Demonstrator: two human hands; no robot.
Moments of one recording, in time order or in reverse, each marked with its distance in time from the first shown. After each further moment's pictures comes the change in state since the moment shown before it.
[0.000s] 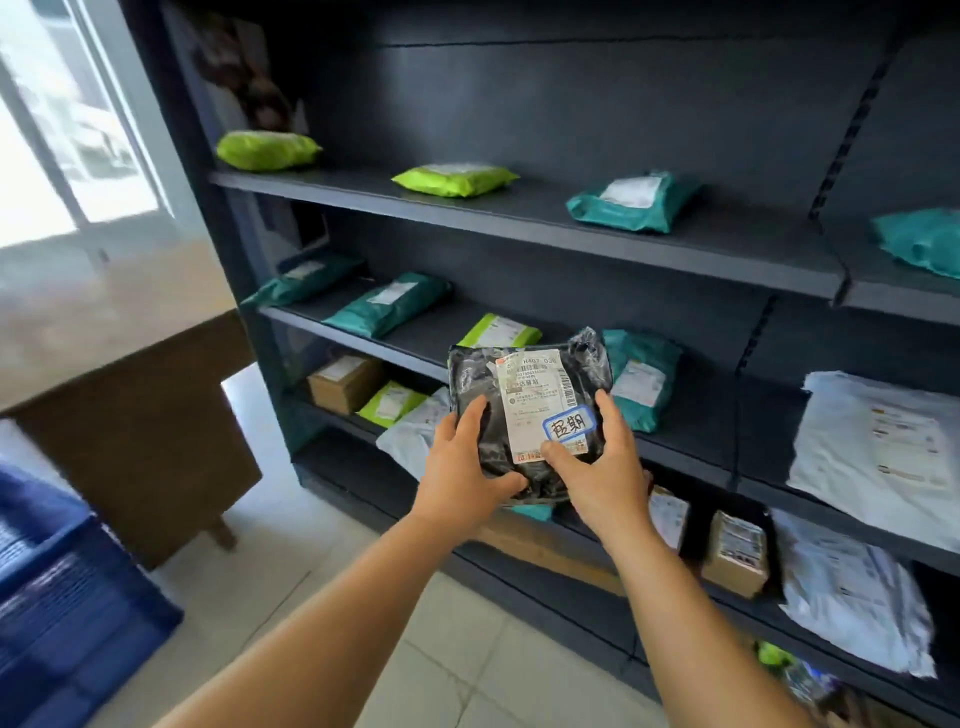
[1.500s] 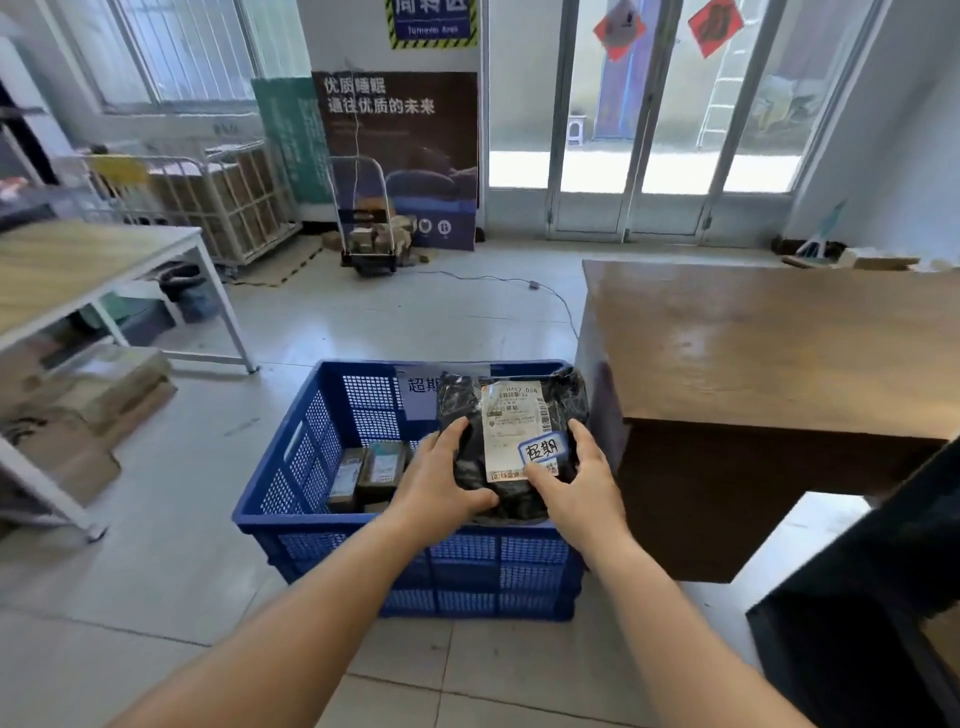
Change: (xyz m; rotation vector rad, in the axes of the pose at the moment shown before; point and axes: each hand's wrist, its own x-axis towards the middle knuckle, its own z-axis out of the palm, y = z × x) left_hand -0.098 -0.450 -0.486 0.080 0.750 -0.938; right_hand -0.129 -0.285 0.690 0.043 -1.256 -0.401
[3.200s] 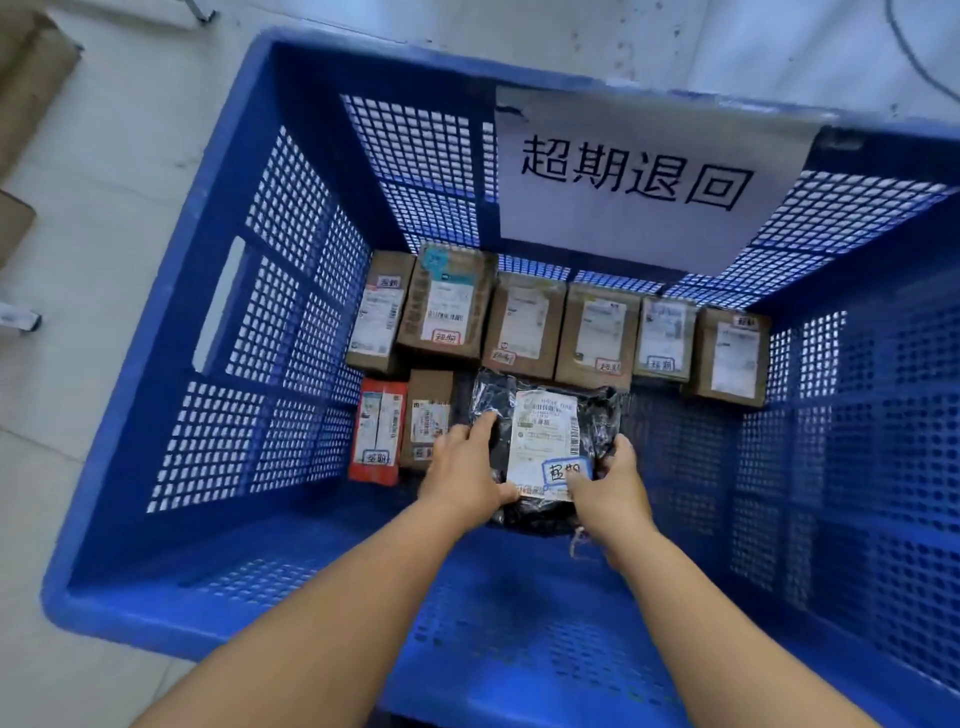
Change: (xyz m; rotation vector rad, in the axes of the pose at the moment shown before) left_hand 0.403 -0.440 0.168 0.128 -0.447 -0.601; right_hand 0.376 0.294 0.422 -0.265 -0.369 0.869
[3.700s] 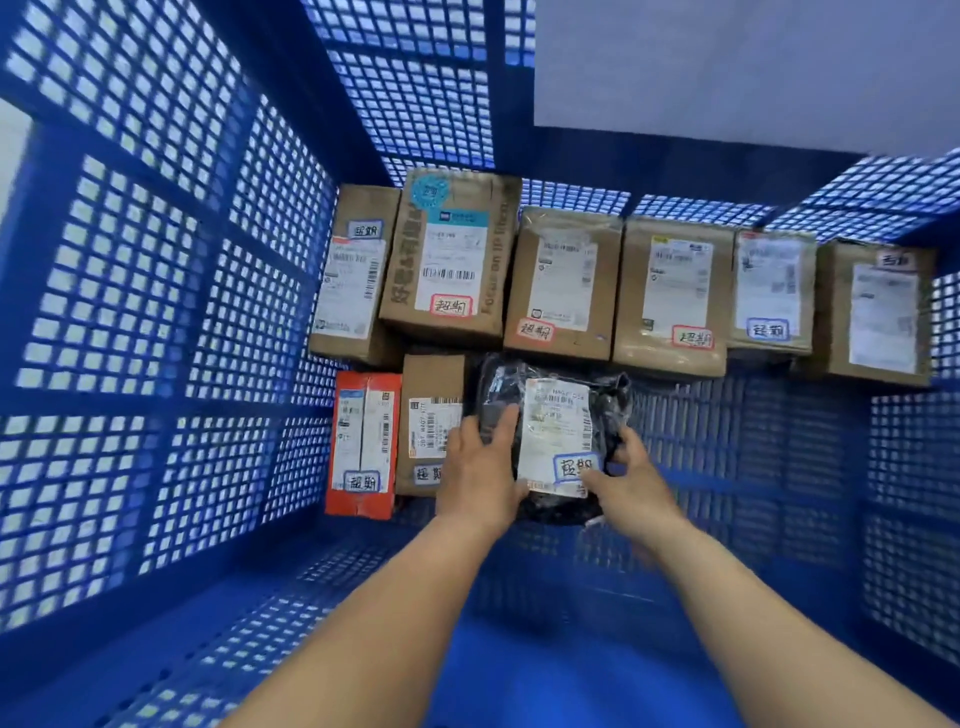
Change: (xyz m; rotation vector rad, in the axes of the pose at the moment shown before) left_hand 0.154 -0.085 0.095 0.201 0.018 0.029; right_hand 0.163 0.048 0.105 0.086 -0.166 -0.032
